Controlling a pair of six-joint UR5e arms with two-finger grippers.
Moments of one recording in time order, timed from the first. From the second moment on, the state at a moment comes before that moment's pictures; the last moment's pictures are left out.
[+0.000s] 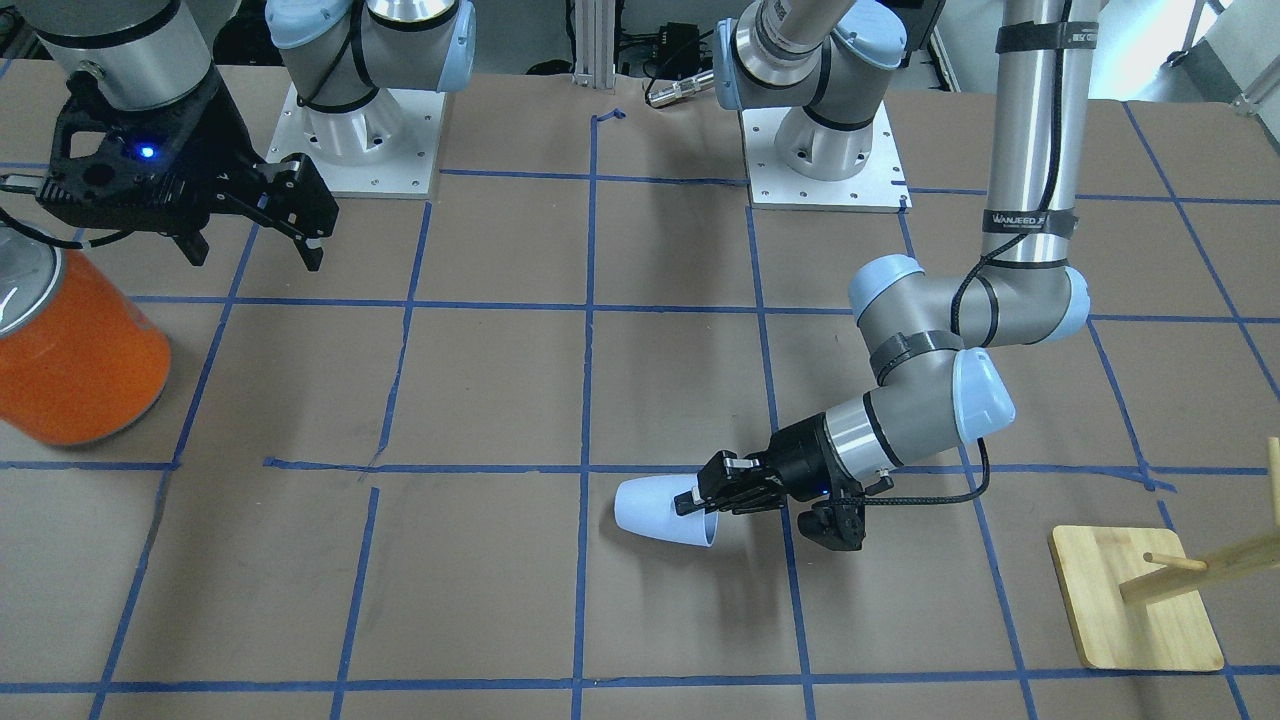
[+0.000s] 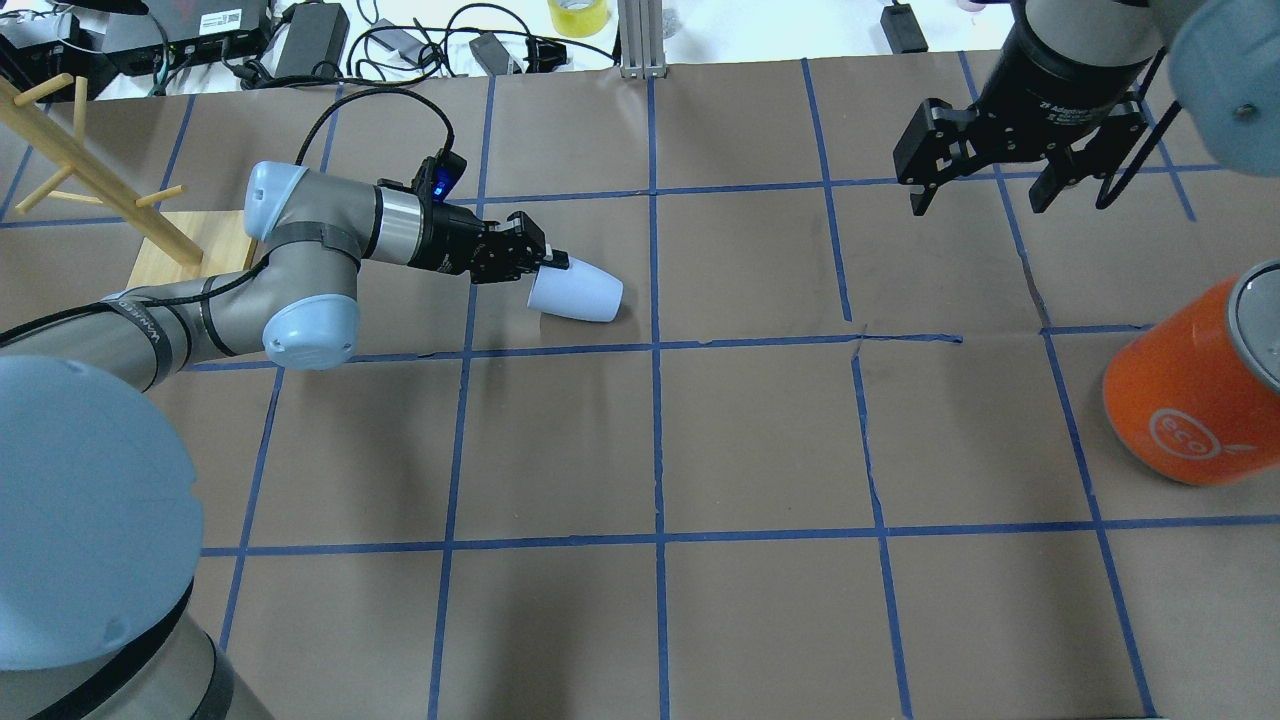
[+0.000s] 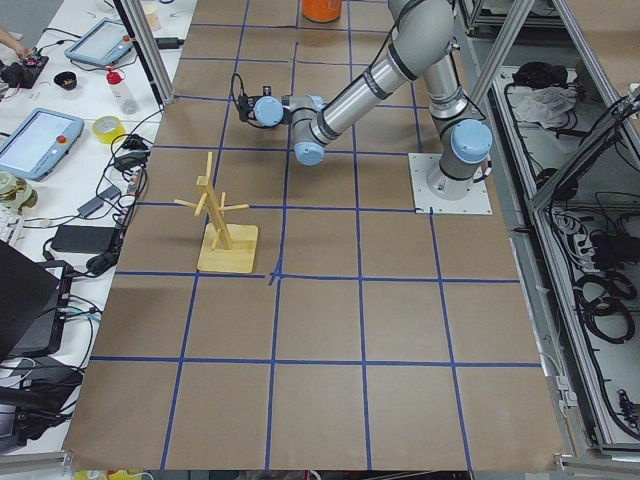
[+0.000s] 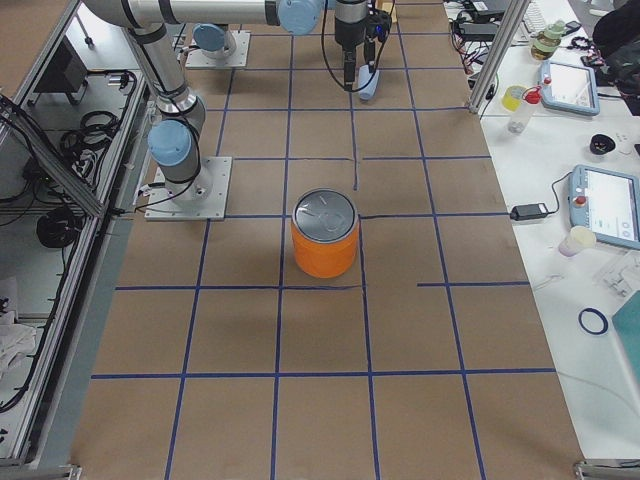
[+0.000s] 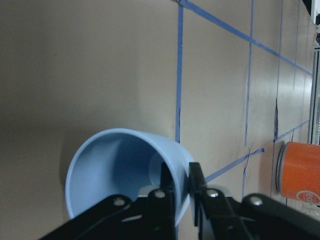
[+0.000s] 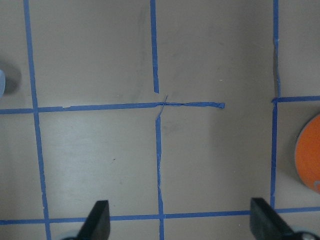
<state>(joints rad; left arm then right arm) -1.44 -2.10 -1.87 -0.69 0.68 0.03 1.53 -1.58 1.57 -1.59 -1.58 -0.01</state>
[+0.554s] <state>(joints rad) -1.44 -2.04 -1.83 -0.68 0.71 -0.15 1.53 -1.58 1.57 -1.57 -1.58 -0.01</state>
